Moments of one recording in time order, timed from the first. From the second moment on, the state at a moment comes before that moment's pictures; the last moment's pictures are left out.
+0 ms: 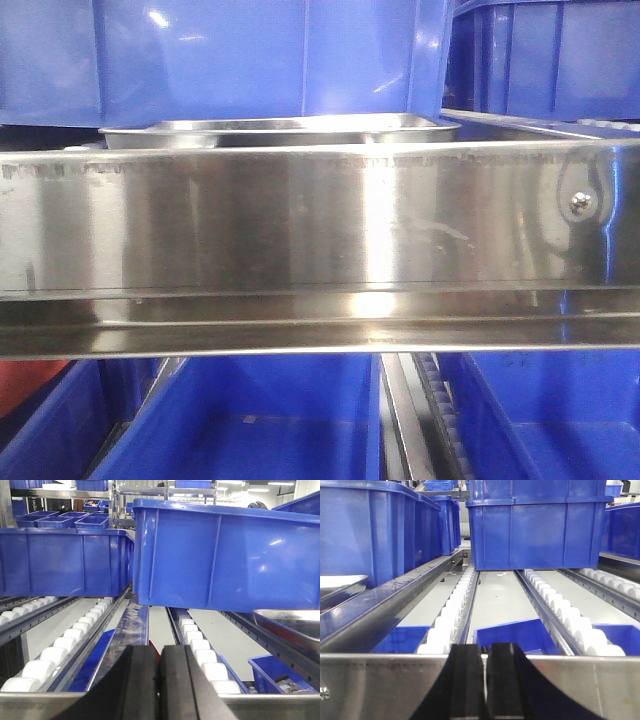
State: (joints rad) left arm -0.03 0.00 0.00 0.06 0.00 -0.06; right arm -0.01 0.00 0.00 0.10 0.10 -0.06
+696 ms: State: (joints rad) left arm -0.03 0.00 0.00 0.07 -0.01 -0.05; right arm -0.01 0.00 0.00 0.10 0.10 -0.06
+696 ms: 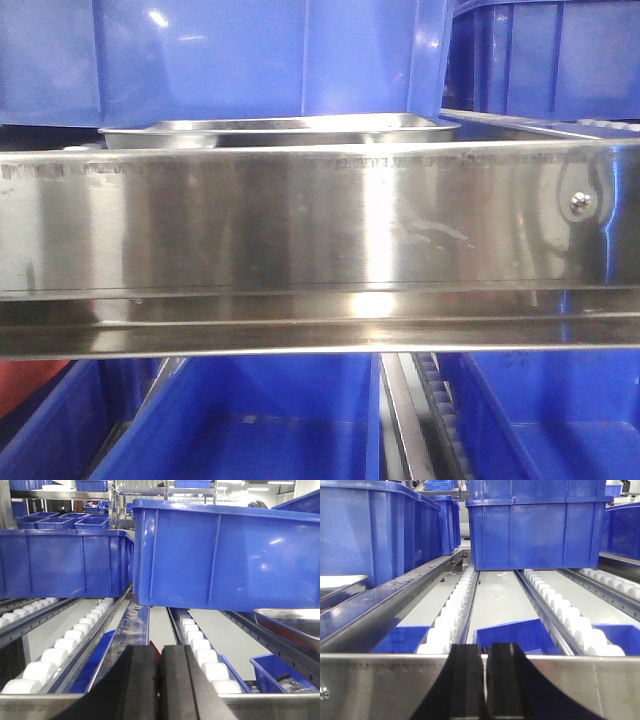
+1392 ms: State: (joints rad) left arm -0.03 0.27 -0.53 0.07 0.39 -0.05; right arm -0.01 0.13 -0.46 0.11 0.14 0.18
